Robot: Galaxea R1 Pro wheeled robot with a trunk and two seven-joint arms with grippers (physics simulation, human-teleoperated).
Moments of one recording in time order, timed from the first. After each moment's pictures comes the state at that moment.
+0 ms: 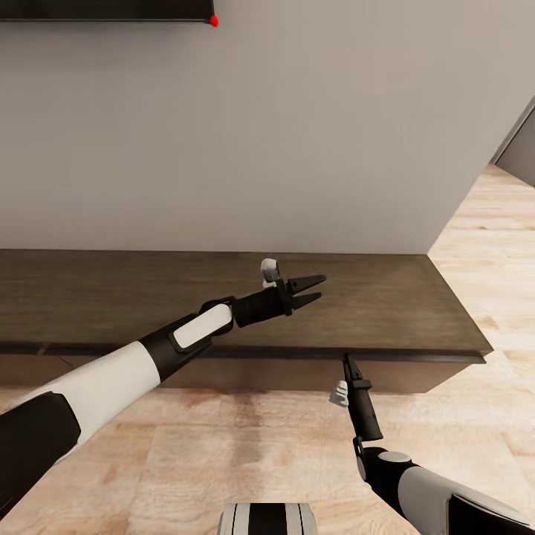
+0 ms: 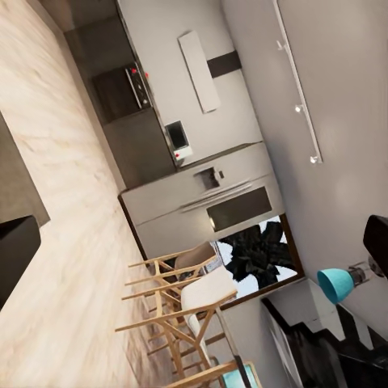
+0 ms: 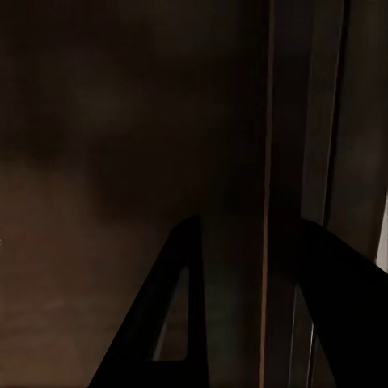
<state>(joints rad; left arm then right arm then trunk) -1.19 0.07 -1.11 -0.85 1.80 0.42 -0.70 -0.76 -0.02 1.28 -0.09 0.35 -0.01 -1.26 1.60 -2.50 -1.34</state>
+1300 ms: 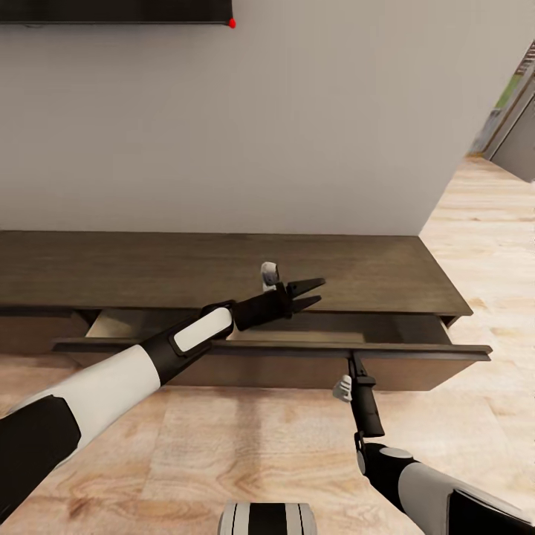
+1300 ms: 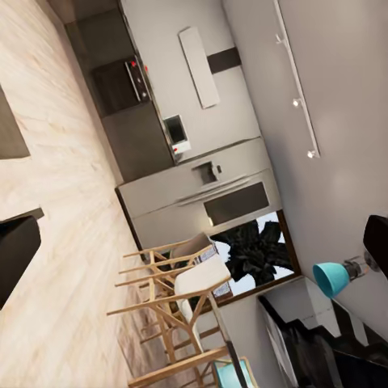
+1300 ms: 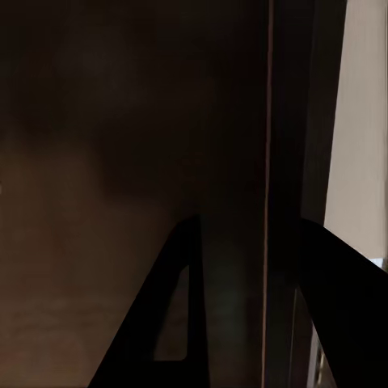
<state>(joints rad) -1.18 0.06 -1.10 -0.85 1.80 0.42 -0.70 -0.77 -0.02 1.23 -0.09 0.33 -0.01 -1.24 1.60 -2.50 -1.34</state>
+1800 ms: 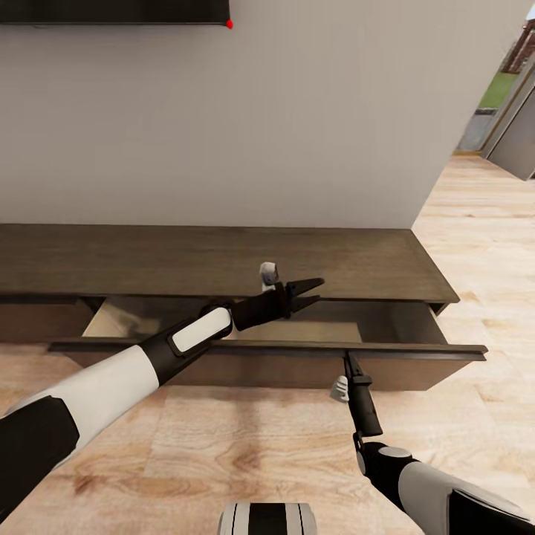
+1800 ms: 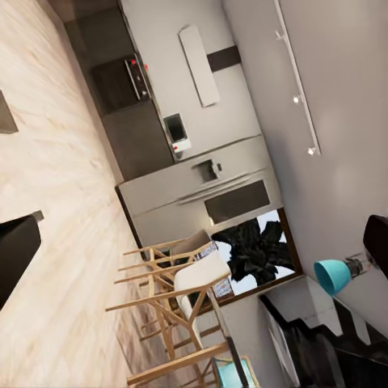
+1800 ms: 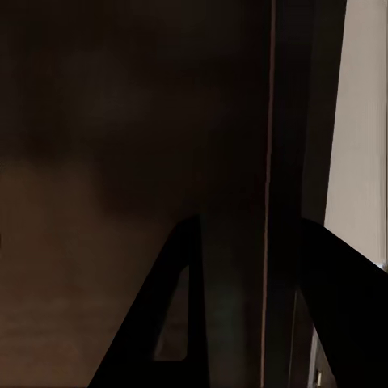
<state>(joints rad) -1.17 0.07 -1.10 -0.86 1.80 0.41 -0.70 -0.77 -0.03 1.28 -0.10 0.34 -0.01 -1.23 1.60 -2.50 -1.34</state>
